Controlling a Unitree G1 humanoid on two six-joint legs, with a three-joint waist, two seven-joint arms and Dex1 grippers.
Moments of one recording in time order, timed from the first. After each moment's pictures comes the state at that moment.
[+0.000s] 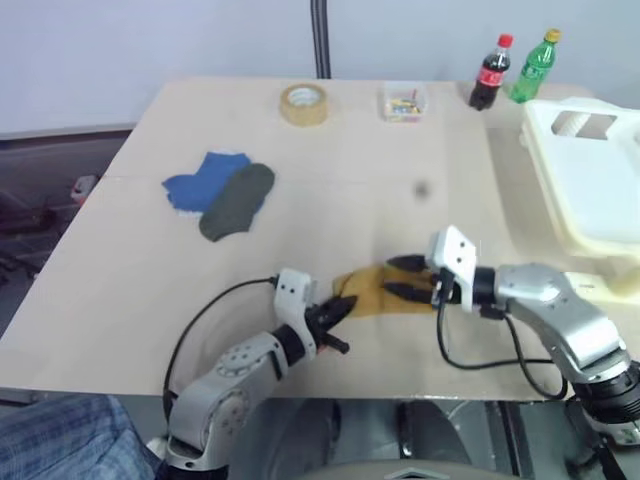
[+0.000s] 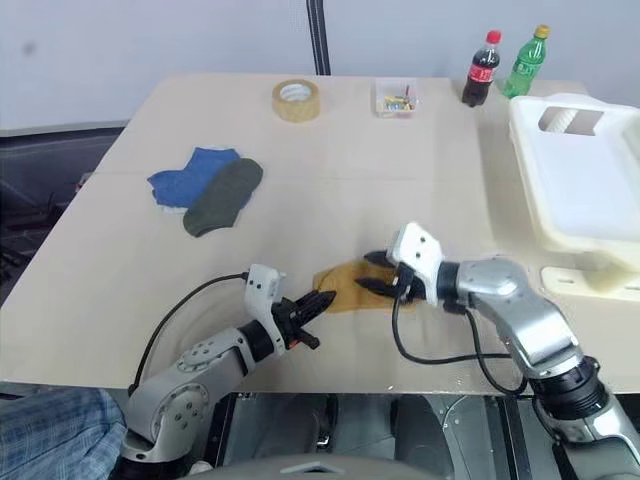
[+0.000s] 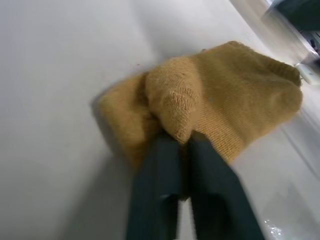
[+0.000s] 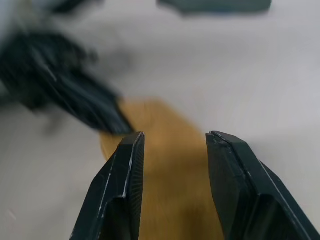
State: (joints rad) left arm 0.09 0.24 -0.09 -0.58 -0.57 0.82 -0.31; right arm -0.30 -0.62 0.29 -0.33 0.26 0.46 0.84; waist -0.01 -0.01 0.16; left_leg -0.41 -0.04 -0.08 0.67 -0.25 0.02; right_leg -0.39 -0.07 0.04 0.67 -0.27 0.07
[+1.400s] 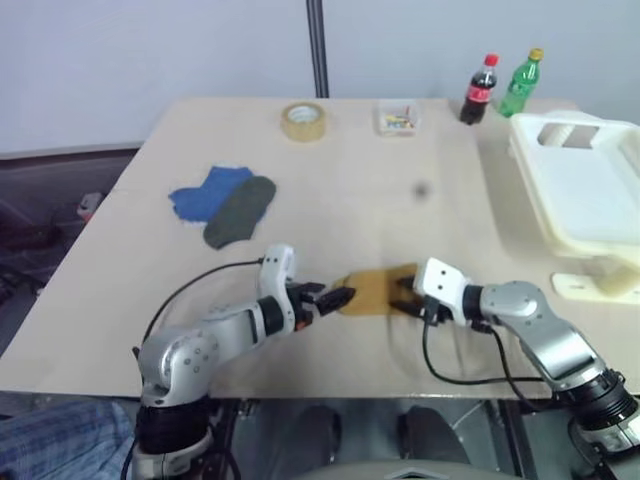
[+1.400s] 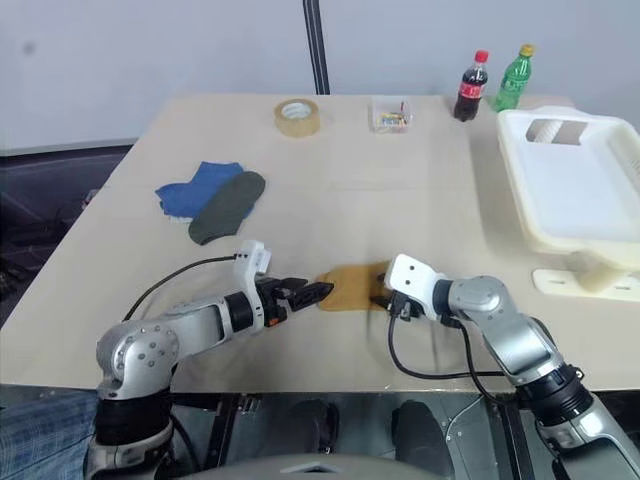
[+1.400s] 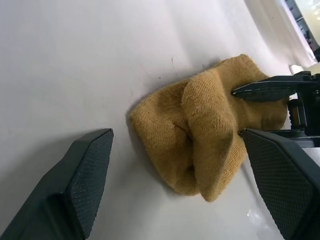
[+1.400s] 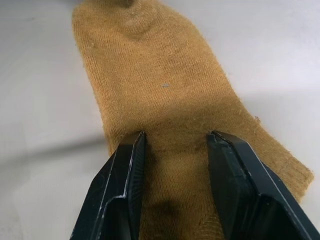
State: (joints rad) left arm -0.21 0.28 0.18 -0.42 -0.84 1.35 -0.21; right arm -0.27 -0.60 0.35 -0.24 0.06 0.39 0.83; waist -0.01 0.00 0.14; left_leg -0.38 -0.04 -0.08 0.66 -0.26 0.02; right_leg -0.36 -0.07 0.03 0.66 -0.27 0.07
